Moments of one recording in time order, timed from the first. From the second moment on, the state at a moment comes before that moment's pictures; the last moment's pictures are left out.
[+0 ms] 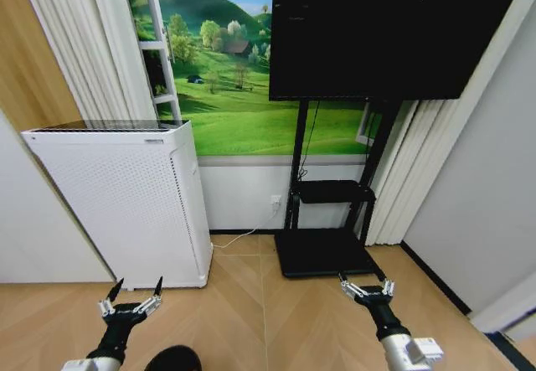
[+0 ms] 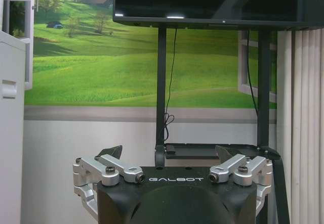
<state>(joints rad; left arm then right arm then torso) 1.92 -1.30 -0.82 -2.29 -0.31 -0.05 -0.06 -1.79 1.22 0.67 2.20 0.33 0.17 0.07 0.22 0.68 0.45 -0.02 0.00</state>
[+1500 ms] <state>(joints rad) 1.92 -1.30 -0.82 -2.29 -0.31 -0.05 -0.06 -1.79 1.22 0.67 2.20 0.33 0.17 0.07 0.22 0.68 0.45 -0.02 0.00</state>
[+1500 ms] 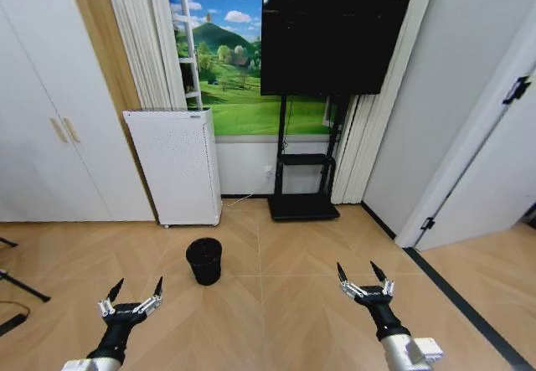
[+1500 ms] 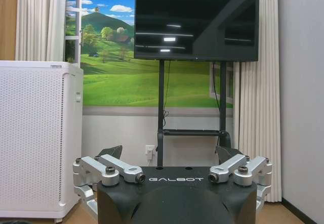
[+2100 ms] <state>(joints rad) 1.92 -1.30 -0.82 -2.29 -0.31 -0.05 -0.06 -1.79 1.22 0.67 2.20 0.33 0.17 0.07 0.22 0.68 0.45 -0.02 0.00</state>
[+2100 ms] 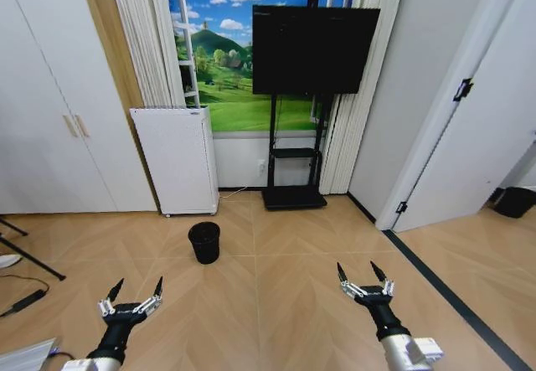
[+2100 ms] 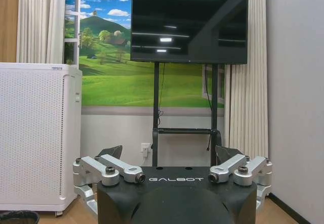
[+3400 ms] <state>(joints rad) 1.92 -1.30 -0.82 -2.29 -0.31 -0.05 -0.06 -1.79 1.22 0.67 2.20 0.33 0.17 0.07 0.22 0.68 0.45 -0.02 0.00</state>
